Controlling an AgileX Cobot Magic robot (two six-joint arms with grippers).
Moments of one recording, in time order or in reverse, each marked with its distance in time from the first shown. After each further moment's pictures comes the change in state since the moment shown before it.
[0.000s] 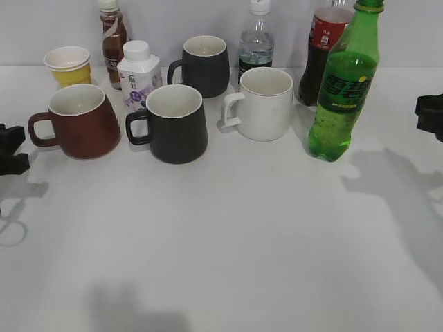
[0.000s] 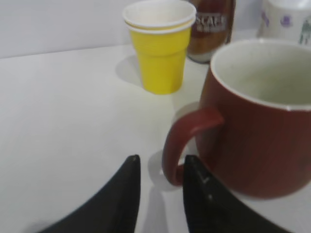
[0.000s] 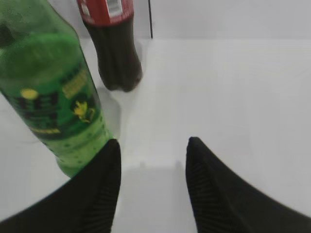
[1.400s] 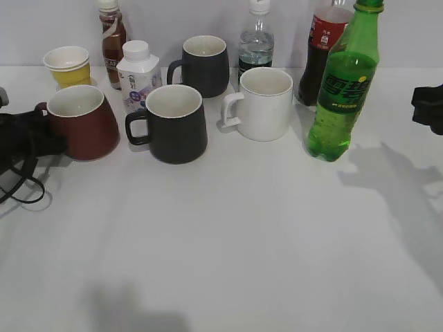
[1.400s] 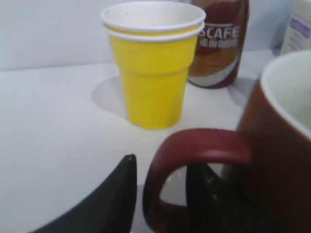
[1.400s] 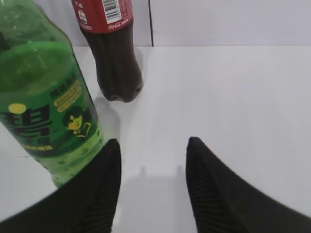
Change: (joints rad) left arm 0.000 0.392 -0.251 0.052 -0.238 -0.043; right arm 0.000 0.045 0.000 -0.007 -0.097 0.011
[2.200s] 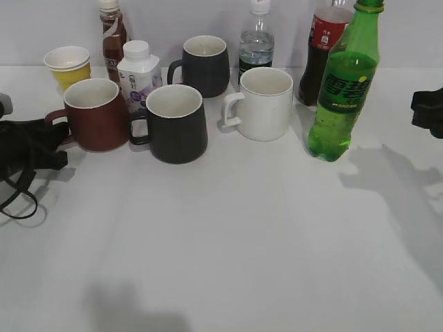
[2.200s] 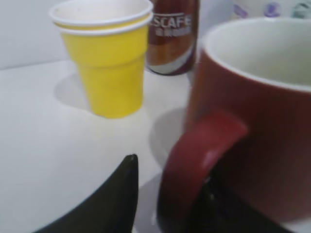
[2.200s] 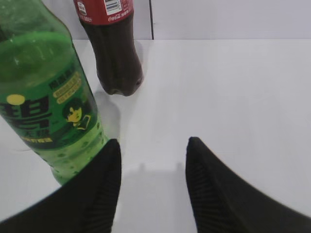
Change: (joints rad) left arm 0.012 -0.046 0.044 0.138 0.034 0.000; right arm 0.000 0.000 0.000 -0.003 0.021 0.001
